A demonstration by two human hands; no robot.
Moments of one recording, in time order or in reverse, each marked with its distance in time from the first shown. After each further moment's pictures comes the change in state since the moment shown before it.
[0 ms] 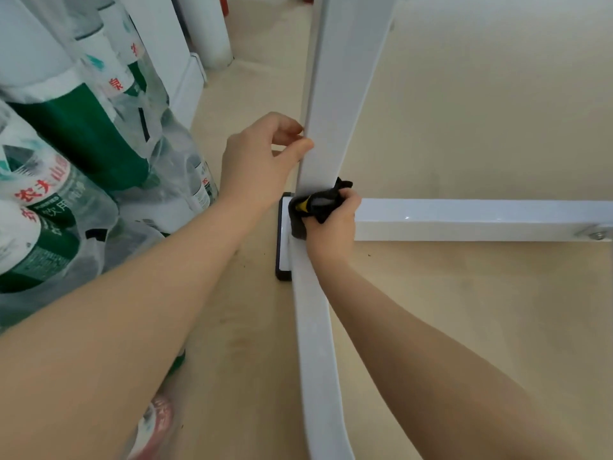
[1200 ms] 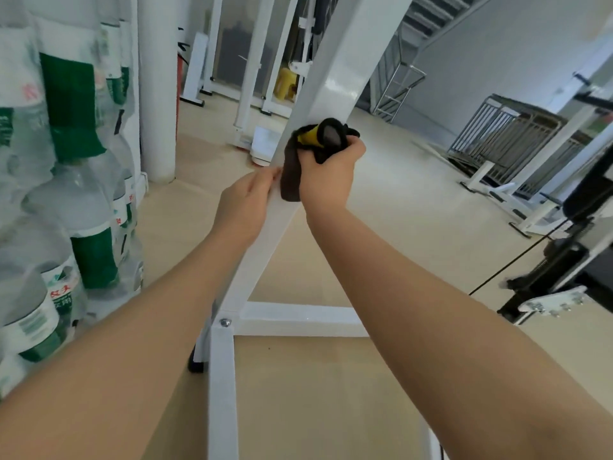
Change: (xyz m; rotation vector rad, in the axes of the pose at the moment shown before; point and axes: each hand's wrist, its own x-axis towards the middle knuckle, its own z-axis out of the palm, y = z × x) left_hand 0.017 0.152 -0.069 -0.565 0.005 -0.009; right_hand -0.030 -0.305 -0.067 -0.074 0.290 -0.420
